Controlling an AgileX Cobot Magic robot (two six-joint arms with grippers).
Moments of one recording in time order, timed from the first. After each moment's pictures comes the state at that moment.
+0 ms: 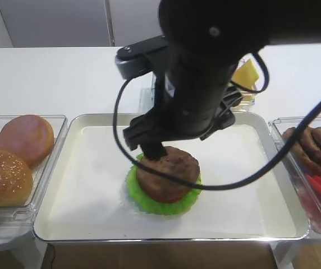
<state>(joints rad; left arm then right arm) 0.06 -0.02 -0.49 0.03 1.18 -0.05 0.91 1.63 -1.26 -0.23 0.98 0.52</state>
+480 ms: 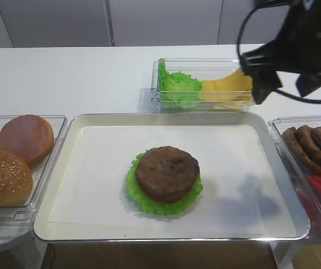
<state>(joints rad) 0.06 -0.02 -0.49 0.03 1.18 -0.05 0.43 1.45 -1.24 -0.07 1.08 0.26</state>
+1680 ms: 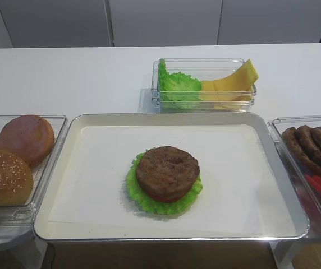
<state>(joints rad) 0.06 -0.02 -0.49 0.03 1.18 -0.05 0.25 0.25 -0.64 0.02 1.27 0.19</state>
